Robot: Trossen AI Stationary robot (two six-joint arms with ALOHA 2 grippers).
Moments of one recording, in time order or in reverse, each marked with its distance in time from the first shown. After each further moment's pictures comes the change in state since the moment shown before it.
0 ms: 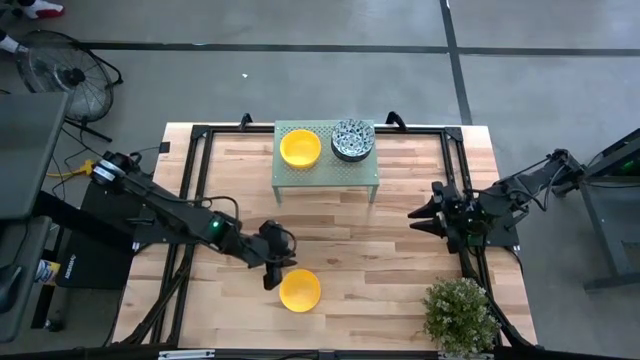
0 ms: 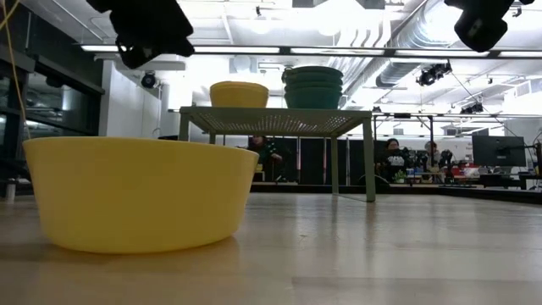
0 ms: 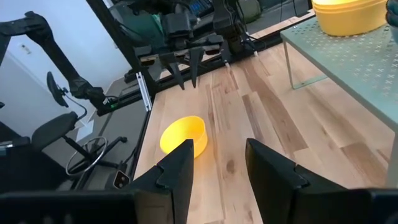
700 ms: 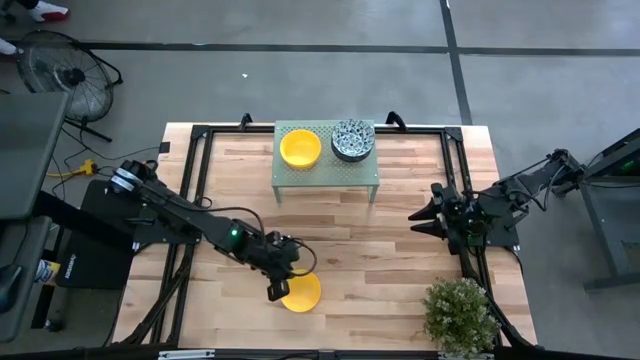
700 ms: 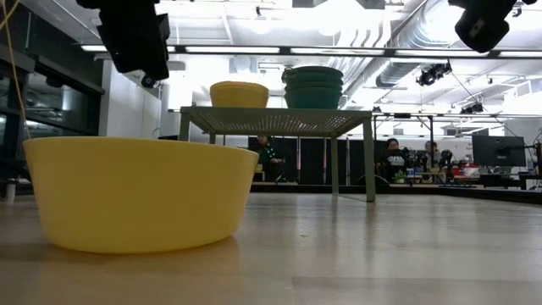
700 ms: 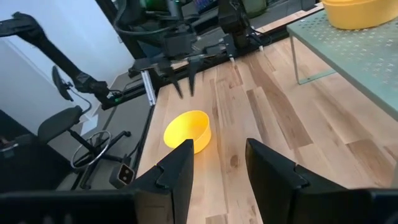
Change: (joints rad) left arm 0.003 0.185 0.209 -0.287 0.200 -0.066; right arm 0.000 0.000 0.000 -0.009 -0.033 0.000
